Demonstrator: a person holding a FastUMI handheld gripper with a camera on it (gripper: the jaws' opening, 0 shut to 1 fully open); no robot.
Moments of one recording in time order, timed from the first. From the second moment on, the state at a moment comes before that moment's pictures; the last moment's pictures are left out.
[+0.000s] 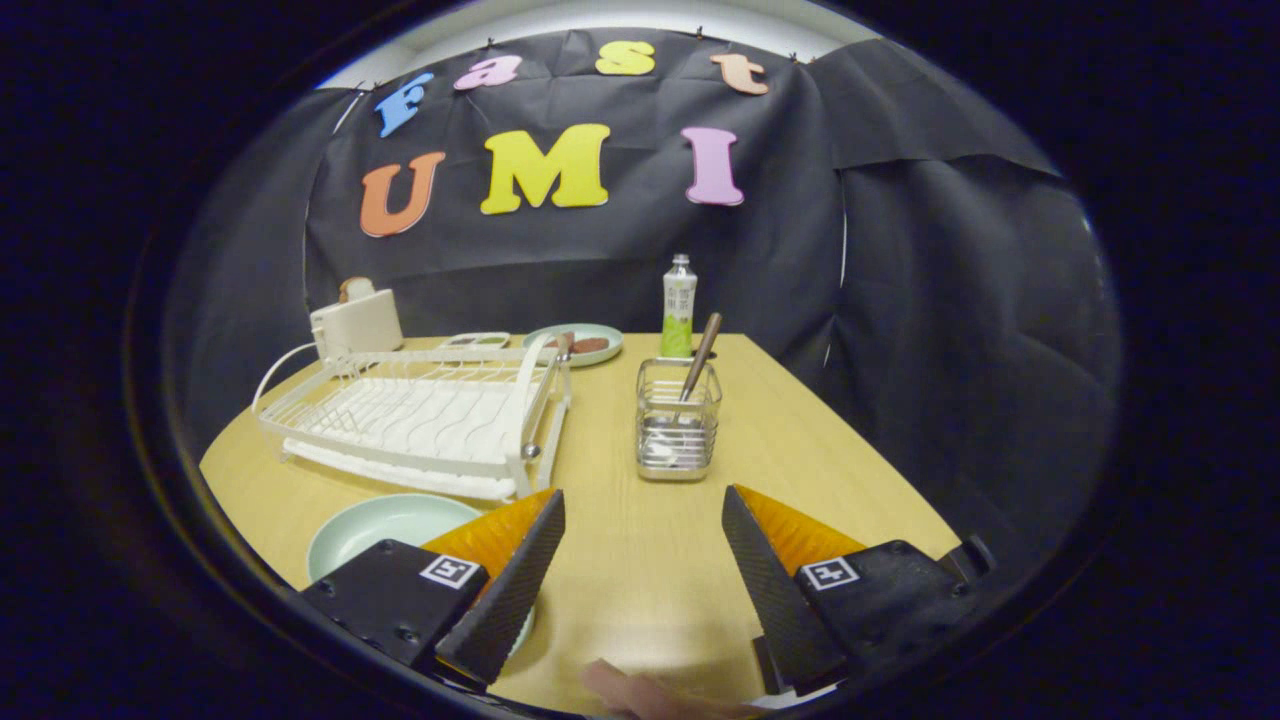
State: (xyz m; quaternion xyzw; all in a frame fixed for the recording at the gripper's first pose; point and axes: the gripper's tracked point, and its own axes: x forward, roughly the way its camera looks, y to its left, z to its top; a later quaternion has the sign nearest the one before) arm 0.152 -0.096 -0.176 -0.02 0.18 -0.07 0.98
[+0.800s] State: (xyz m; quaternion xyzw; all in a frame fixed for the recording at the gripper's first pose) arm 0.326 -0.154 -0.125 -0.01 0.15 -0.05 0.99
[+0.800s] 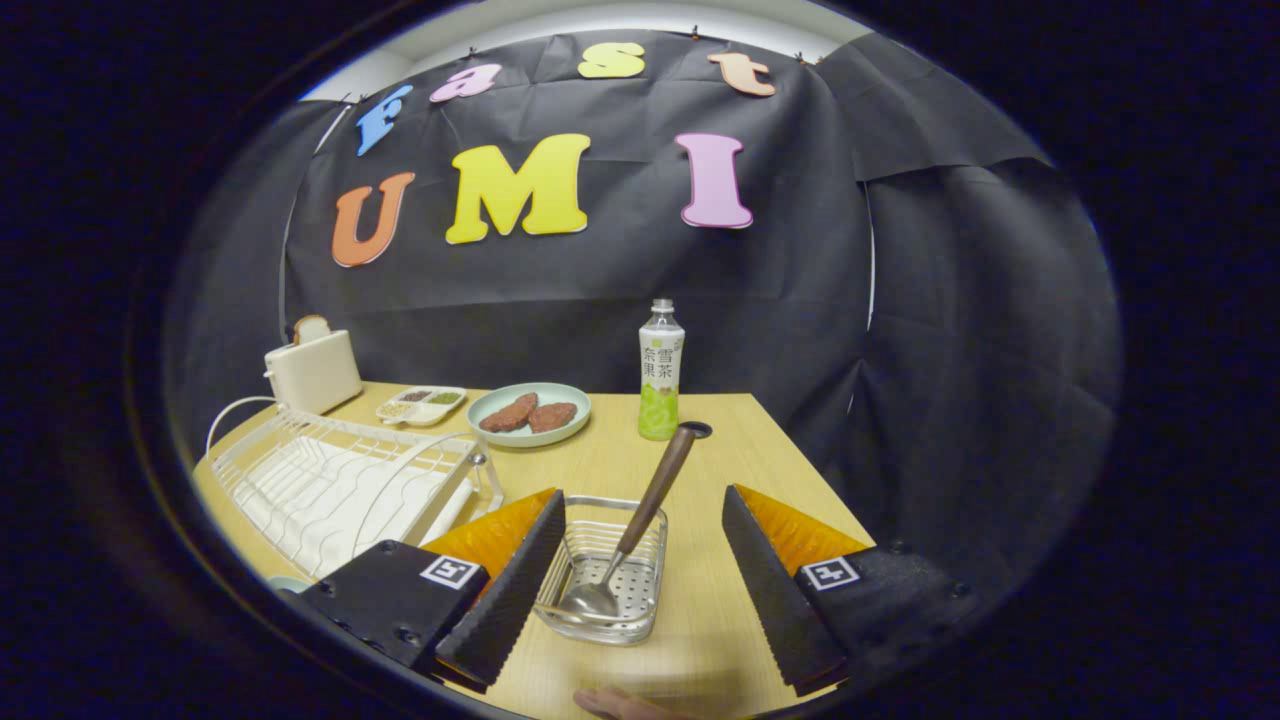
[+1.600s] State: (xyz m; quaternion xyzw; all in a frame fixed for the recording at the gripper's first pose) arm 0.375 -0.127 -0.135 0.03 0.21 -0.03 0.98
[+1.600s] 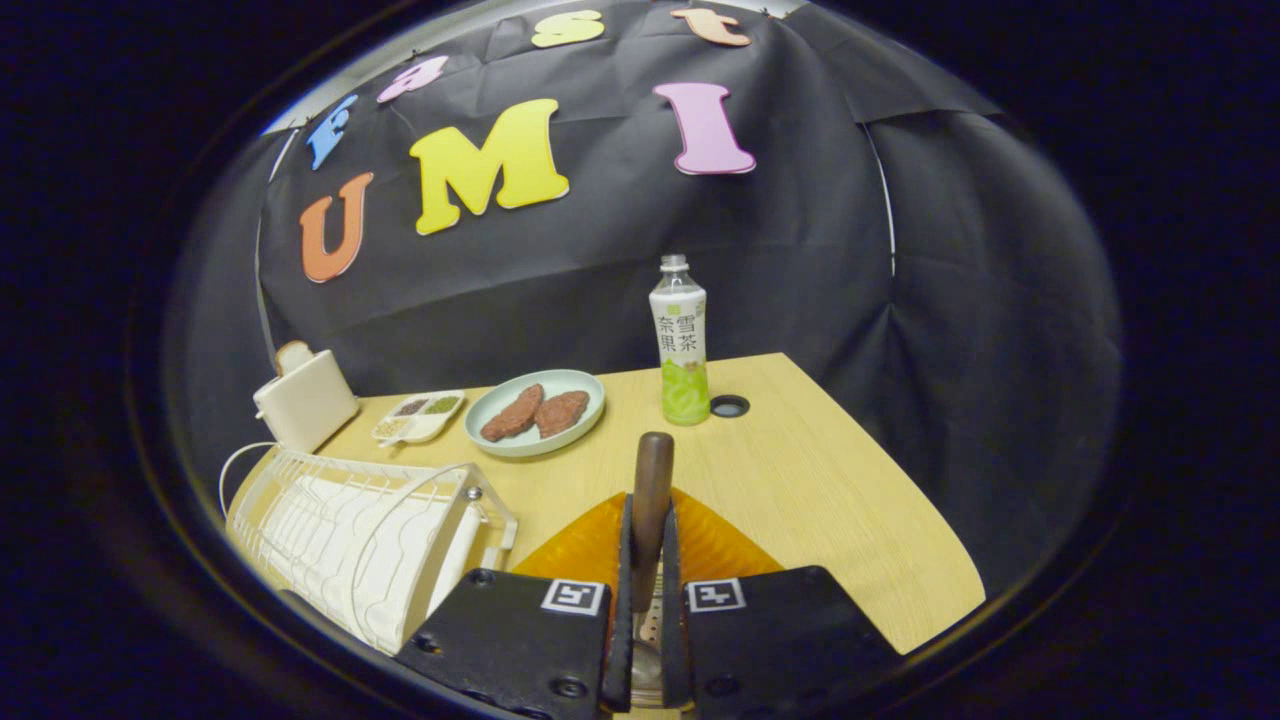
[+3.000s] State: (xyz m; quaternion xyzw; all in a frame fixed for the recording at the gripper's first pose) arm 0.108 0.020 -0.034 -0.01 0.06 -0.03 1.00
